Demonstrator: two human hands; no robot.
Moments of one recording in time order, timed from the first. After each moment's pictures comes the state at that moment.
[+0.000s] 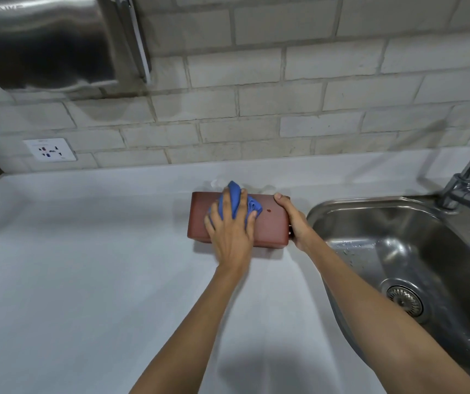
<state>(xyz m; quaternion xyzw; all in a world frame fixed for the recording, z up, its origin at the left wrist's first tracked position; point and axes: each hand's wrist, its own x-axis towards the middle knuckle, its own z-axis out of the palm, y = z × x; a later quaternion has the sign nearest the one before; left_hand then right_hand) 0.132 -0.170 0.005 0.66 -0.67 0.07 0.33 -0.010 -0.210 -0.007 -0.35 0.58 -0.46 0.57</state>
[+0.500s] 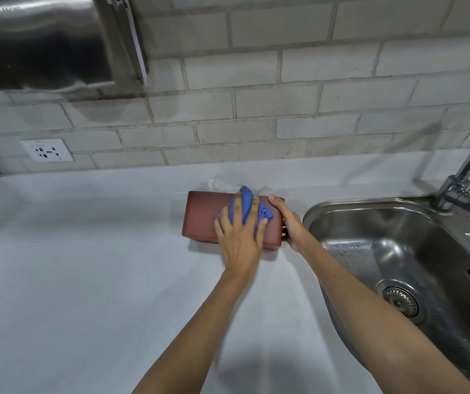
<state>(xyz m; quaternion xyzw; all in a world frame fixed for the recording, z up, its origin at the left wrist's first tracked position) 0.117 -0.159 0.001 0.62 -0.71 0.09 0.32 -0.008 -0.207 -0.005 -0.36 0.58 -0.45 0.58</state>
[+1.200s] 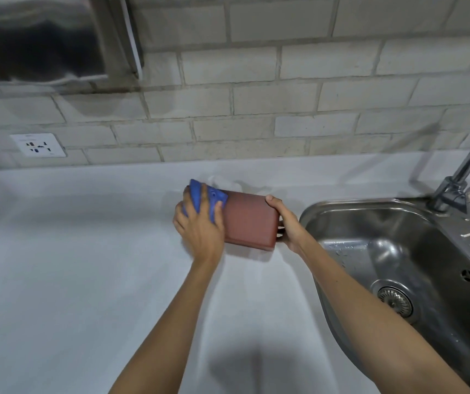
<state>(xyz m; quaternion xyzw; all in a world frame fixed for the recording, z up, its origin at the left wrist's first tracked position) 0.160 -0.195 -0.002 0.71 -0.59 0.03 0.38 -0.012 -0.209 -0.006 -0.35 0.57 -0.44 0.60</state>
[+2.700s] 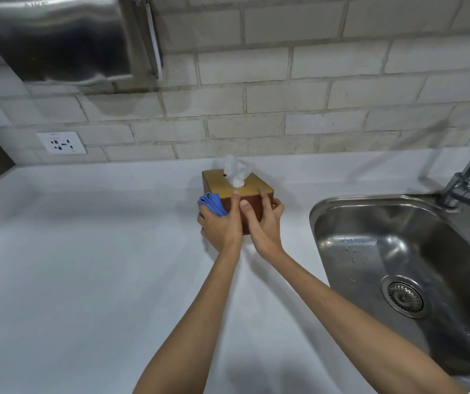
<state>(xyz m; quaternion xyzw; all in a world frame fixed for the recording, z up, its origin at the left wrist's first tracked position) 0.147 -0.168 0.027 0.70 -0.34 -0.33 0.54 0.079 -0.160 0.008 -0.50 0.56 -0.56 0.36</state>
